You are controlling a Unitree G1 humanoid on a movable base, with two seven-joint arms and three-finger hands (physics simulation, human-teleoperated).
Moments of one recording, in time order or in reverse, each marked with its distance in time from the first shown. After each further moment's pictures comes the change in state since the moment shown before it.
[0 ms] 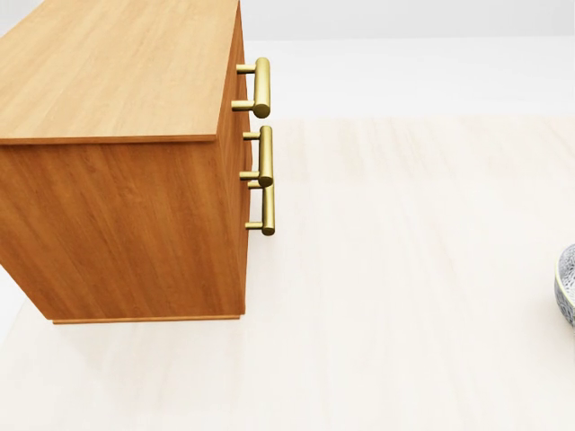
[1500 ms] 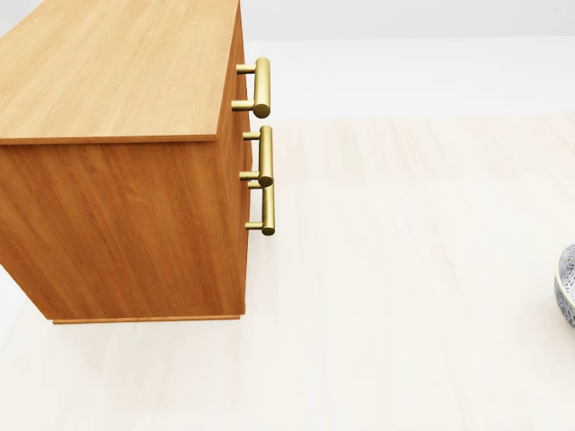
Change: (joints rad) left arm -0.003 0.008 0.006 0.014 0.004 0.000 0.004; right arm -0.831 -0.508 0.593 1.902 -1.467 0.000 0.449
